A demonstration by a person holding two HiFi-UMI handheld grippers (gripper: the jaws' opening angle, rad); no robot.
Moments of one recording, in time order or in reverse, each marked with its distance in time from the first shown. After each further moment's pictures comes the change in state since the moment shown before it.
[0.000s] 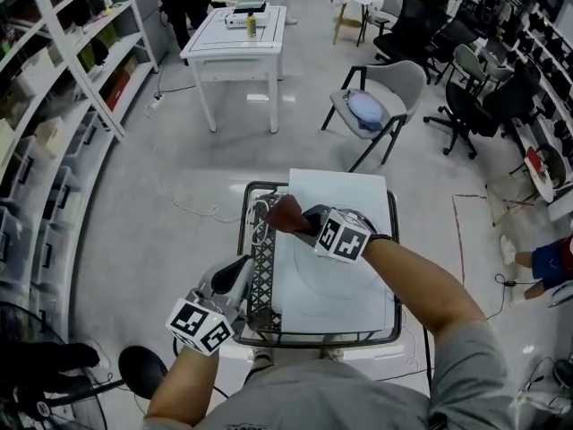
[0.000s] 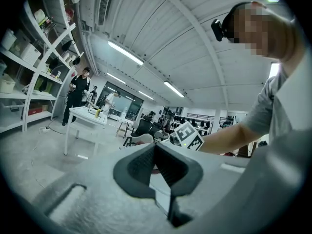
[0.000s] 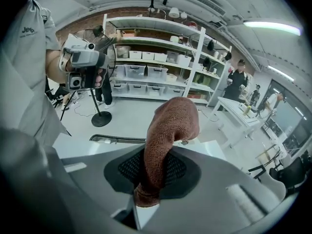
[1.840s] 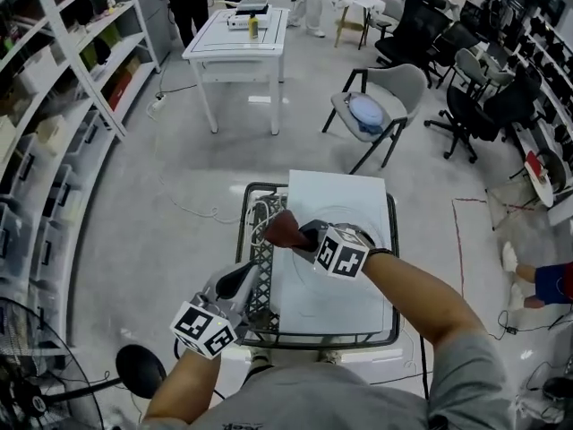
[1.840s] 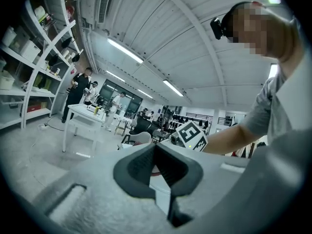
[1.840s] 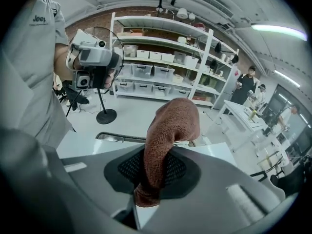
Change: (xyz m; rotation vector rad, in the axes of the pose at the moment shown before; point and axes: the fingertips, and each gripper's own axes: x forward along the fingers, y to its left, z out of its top) left arm 0.002 -0.016 -0.011 -0.015 0.017 -0.019; right arm -0.006 0.035 -0.002 -0.050 0.005 0.038
